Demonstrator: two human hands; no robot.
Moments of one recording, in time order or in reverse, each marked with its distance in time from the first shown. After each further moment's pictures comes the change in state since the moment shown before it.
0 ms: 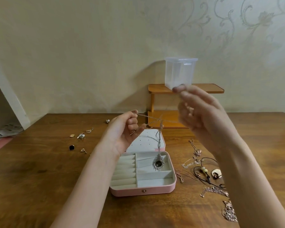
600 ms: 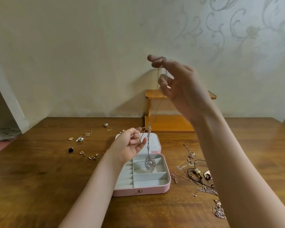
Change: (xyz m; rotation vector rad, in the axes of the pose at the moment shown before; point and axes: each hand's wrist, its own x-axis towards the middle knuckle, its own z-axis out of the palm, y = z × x) left_hand 0.018 -0.030 -0.013 -0.121 0.014 -0.222; right_hand 0.044 -0.039 0.032 0.032 -0.066 -0.111
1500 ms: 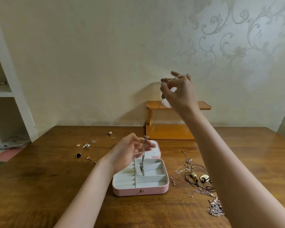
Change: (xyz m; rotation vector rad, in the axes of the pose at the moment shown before) left_hand -0.054 0.009 0.000 0.639 -0.247 0.076; right_hand 0.012 -0.003 -0.008 -1.154 0.308 -0.276
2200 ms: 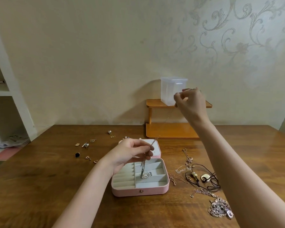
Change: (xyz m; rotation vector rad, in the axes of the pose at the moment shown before) left_hand -0.005 -0.001 0.002 0.151 0.023 0.046; right_hand -0.014 0.046 0.006 -0.017 0.055 0.170
